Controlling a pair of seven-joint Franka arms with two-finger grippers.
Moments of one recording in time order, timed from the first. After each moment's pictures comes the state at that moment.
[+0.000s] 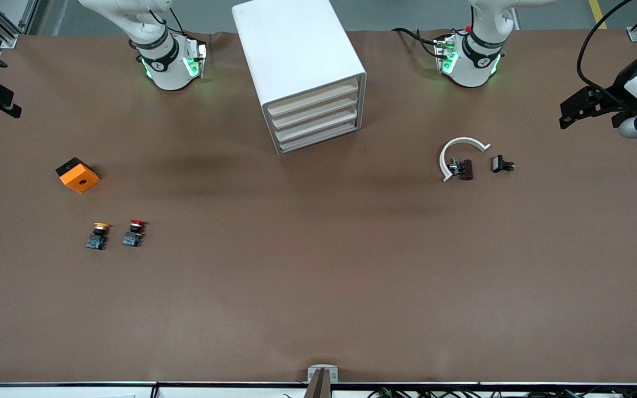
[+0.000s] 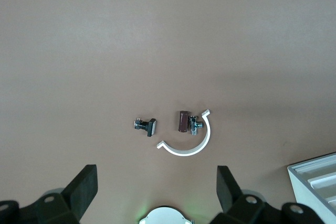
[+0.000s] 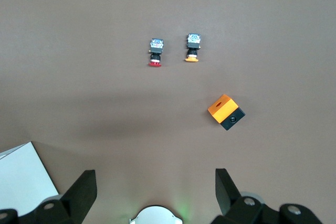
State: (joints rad) left arm 0.01 -0.04 -0.10 -1.56 0.02 1.43 -0.08; right arm -0.07 -0.12 -0.05 -1.60 -0.01 1.41 -0.08
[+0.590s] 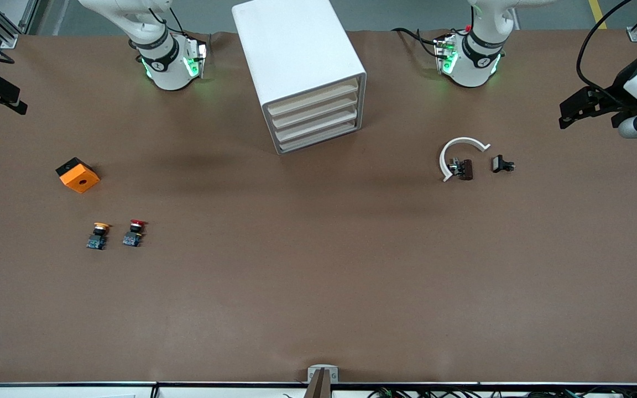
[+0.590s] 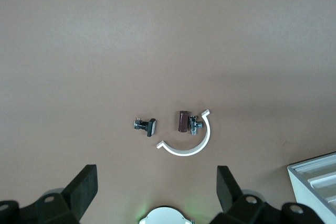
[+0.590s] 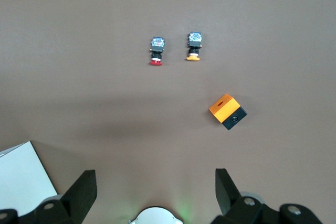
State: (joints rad) left arm 0.00 -0.04 -0.10 -1.56 0.02 1.43 -0.08; right arm -0.07 -0.17 -0.05 -1.68 -0.01 1.46 -0.08
